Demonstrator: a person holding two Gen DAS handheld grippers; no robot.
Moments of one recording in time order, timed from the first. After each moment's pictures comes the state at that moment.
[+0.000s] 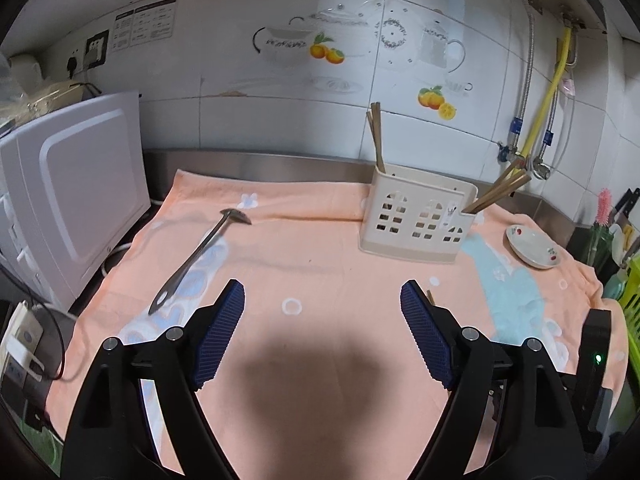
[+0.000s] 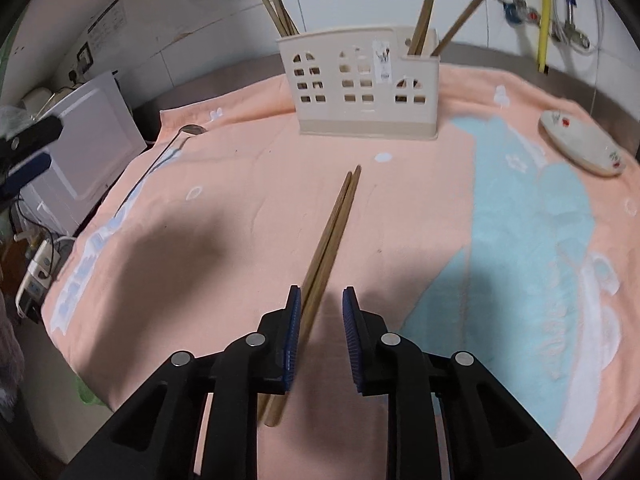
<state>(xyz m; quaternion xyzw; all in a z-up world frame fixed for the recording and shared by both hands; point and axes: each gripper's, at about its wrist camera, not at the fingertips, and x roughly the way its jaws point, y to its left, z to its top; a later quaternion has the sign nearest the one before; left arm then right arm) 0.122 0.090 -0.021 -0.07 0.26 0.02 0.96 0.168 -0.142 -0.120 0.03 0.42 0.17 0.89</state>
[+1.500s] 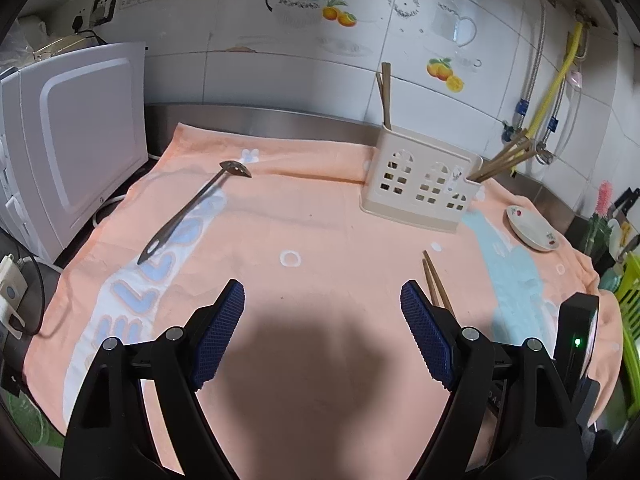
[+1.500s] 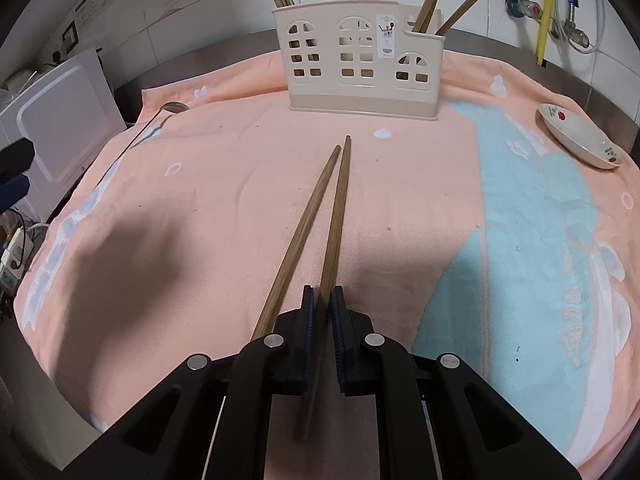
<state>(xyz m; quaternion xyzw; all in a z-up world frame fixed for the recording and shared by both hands) 0.114 0.090 -0.055 -0.10 0.30 0.01 0.95 0.172 -0.124 -0.144 0.00 0.43 0.14 0.89</state>
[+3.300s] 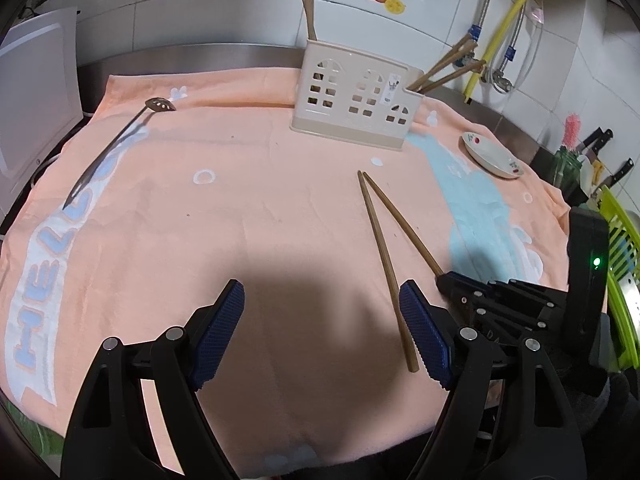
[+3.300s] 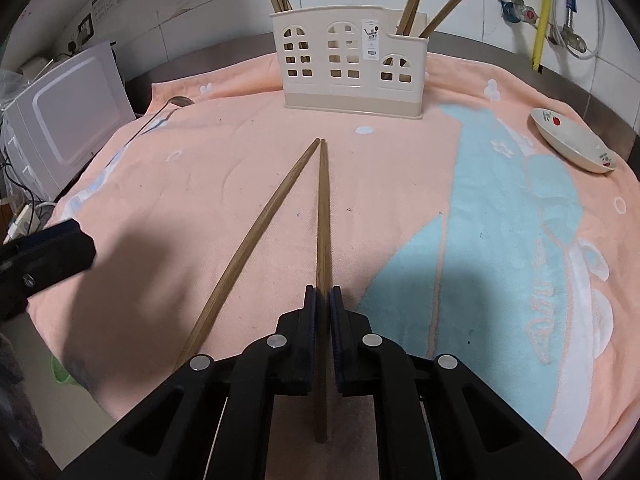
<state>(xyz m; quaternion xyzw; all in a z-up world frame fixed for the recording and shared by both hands) 0.110 0.027 -0.108 -0.08 0.38 -0.08 0.92 0.154 -0.159 -0.145 -0.01 0.42 0.16 0.89</state>
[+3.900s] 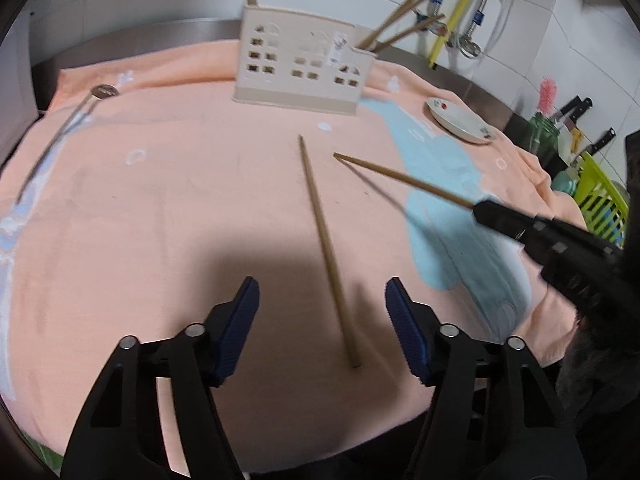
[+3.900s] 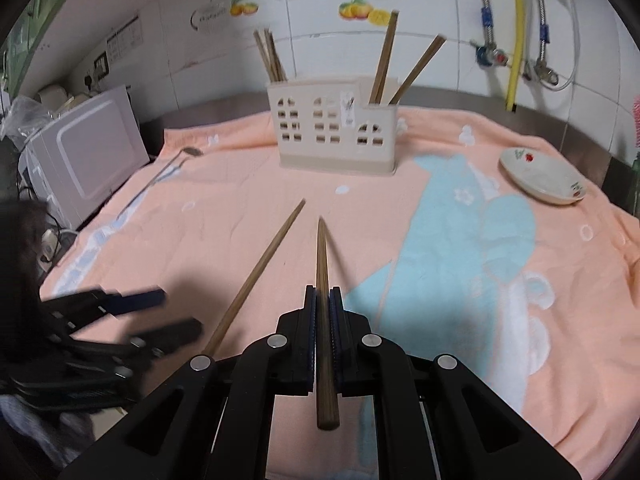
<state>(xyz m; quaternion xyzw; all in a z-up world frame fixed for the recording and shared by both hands) 0.120 -0.023 -0.131 -0.07 0.41 -0.14 0.90 0.125 -0.197 -0.086 0.00 0.35 0.16 0.92</state>
